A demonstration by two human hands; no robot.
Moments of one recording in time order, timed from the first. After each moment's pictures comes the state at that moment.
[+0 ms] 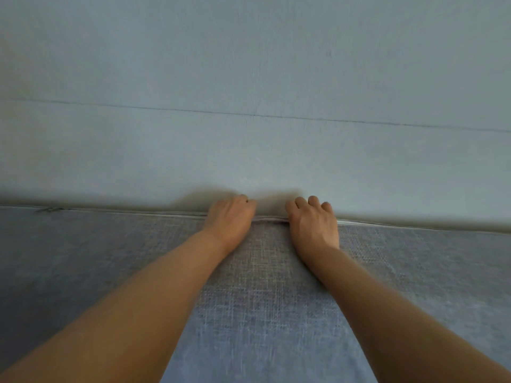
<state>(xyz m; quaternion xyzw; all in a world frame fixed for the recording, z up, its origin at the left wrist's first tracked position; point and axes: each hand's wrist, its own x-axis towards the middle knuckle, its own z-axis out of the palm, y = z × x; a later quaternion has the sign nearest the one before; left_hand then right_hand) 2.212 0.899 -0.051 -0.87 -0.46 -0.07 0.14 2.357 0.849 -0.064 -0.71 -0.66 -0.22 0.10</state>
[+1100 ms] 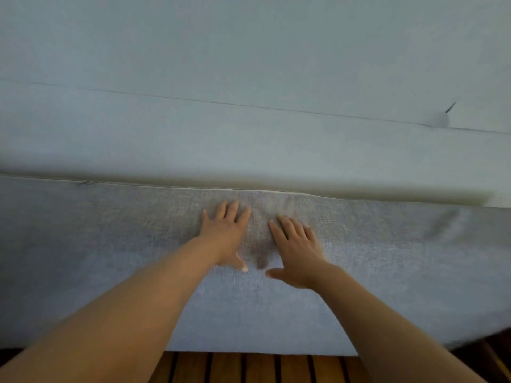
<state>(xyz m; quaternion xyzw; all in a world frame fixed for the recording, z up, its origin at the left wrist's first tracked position) 2.146 0.735 -0.043 -0.88 -0.46 0.12 -0.03 2.305 0.651 -0.055 -0.70 -0.72 0.02 -0.04</state>
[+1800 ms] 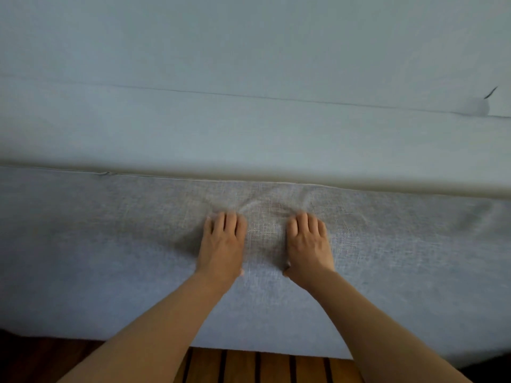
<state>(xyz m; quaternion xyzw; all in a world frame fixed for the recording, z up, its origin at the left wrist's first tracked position) 2.128 0.706 -0.081 -0.84 -0.52 -0.02 0.14 2.290 0.670 -0.081 -0.73 -0.67 -0.12 -0.04</state>
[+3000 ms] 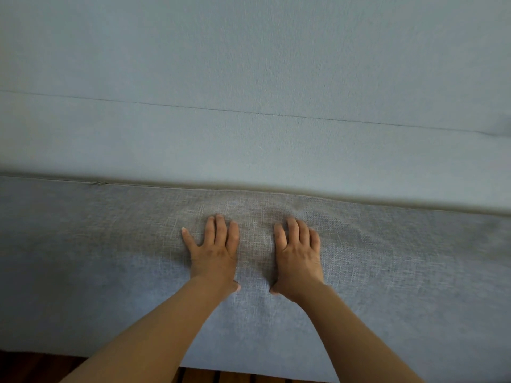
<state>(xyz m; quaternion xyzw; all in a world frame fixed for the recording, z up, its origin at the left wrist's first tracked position) 2.161 0.767 -0.074 -0.80 -0.59 0.12 0.04 2.309 0.729 -0.072 -0.73 -0.68 -0.04 -0.02</state>
